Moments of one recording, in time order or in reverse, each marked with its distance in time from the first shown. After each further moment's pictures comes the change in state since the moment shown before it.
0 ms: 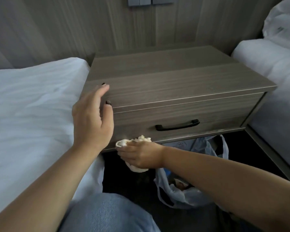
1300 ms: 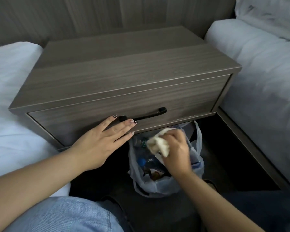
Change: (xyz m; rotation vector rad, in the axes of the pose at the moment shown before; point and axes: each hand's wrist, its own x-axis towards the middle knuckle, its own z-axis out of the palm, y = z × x) left_hand -0.054 -0.015 0.083 0.740 -0.682 1.107; right_hand -0.138 -0.052 -0.042 0.383 0.259 1.519
